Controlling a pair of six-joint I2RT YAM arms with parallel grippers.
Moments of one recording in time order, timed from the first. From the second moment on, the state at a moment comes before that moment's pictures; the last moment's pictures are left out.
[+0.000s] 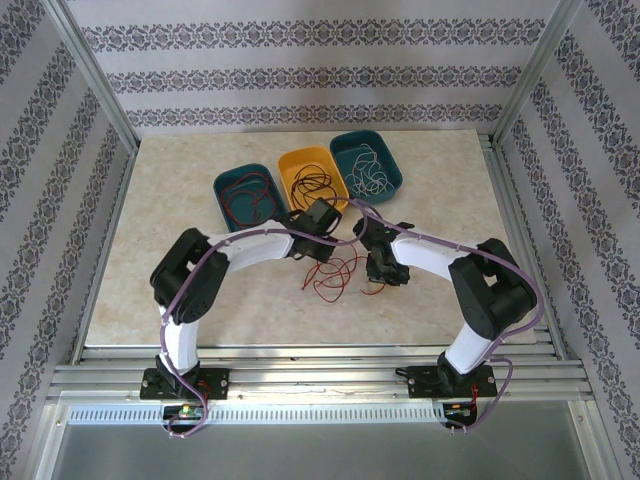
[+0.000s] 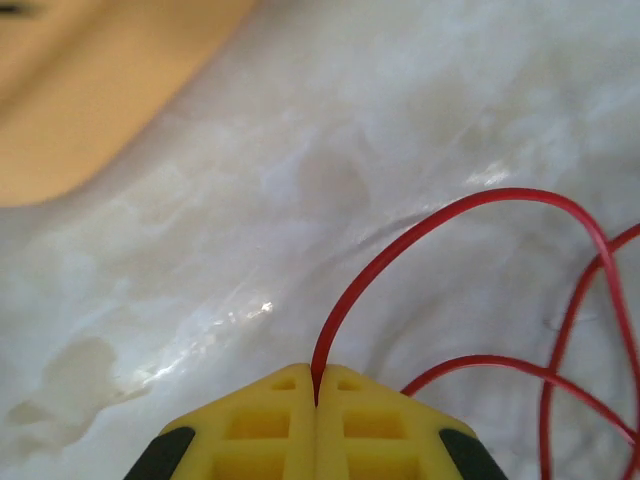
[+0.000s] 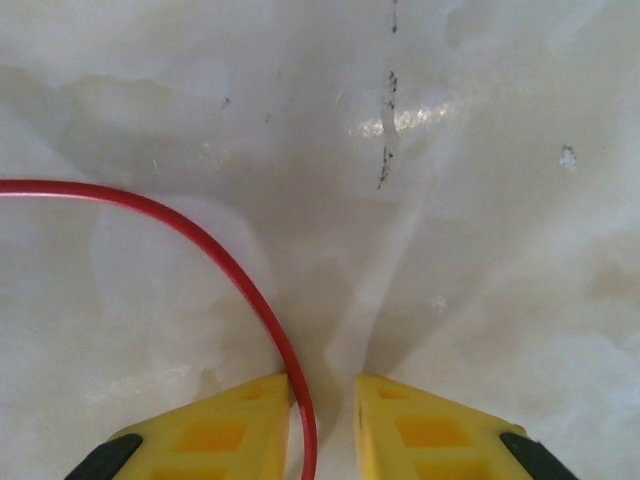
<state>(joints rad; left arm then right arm) -0.72 1.90 1.32 -0.45 -0.09 -0.24 0.54 1.68 0.94 -0.76 0.17 0.78</state>
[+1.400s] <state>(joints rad) -0.65 1.18 1.18 -0.44 -0.34 -0.13 0.53 1.53 0.91 -0.77 0.17 0.79</state>
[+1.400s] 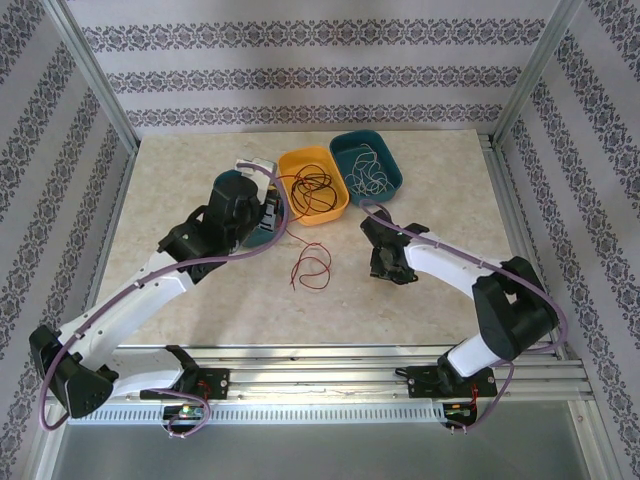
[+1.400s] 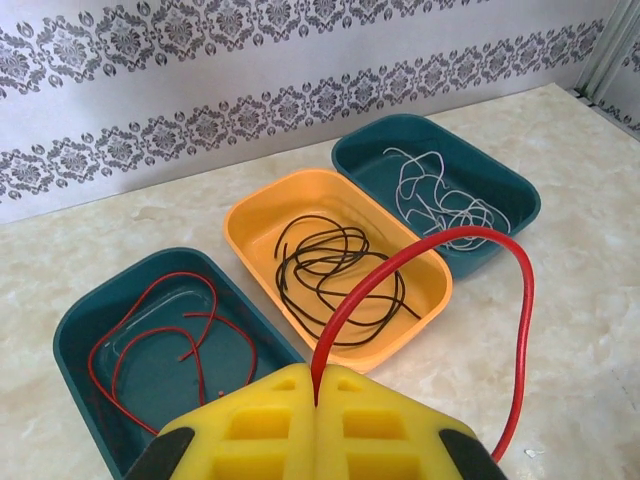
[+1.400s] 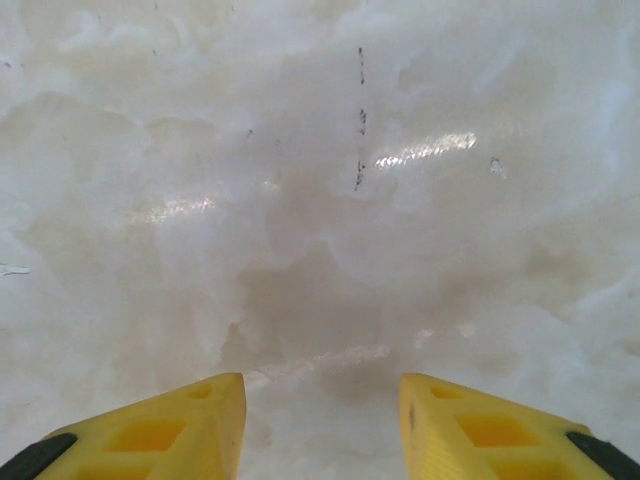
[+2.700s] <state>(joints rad) -0.59 1.12 1.19 -0.41 -0.33 -0.11 0.60 1.75 0.92 -0.26 -0.11 0.86</state>
